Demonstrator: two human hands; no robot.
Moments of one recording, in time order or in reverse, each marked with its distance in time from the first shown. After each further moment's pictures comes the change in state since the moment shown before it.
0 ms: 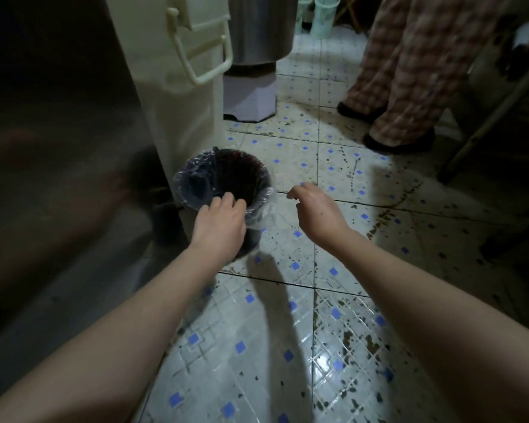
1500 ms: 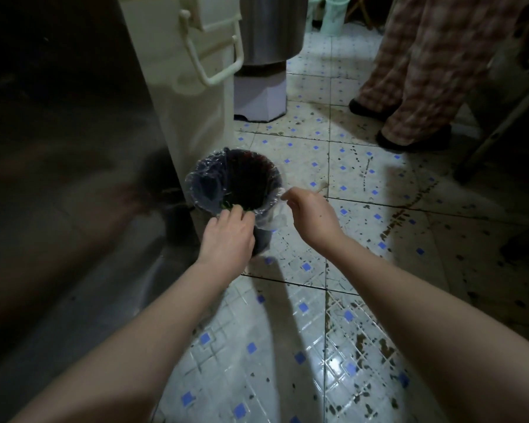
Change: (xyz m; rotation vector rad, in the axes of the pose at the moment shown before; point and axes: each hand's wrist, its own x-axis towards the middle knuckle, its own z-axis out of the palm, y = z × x) left_hand -0.019 -0.001 0.007 0.040 0.007 0.020; right_hand 0.006 -0.021 0.020 0.163 0.083 0.046
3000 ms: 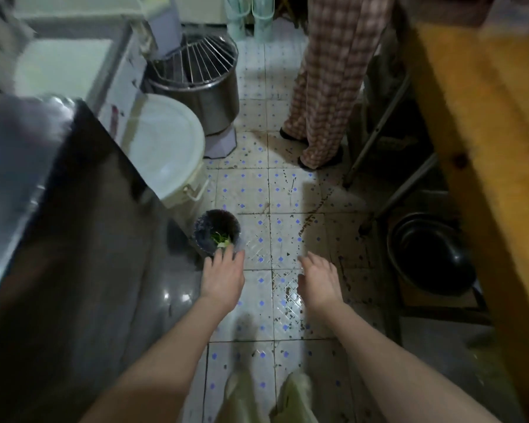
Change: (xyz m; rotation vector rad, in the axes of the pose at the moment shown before) left_hand -0.030 0.040 -0.476 -0.034 -0.426 0.115; right_hand -0.099 -0.207 -0.470 -0.134 -0.364 0.538
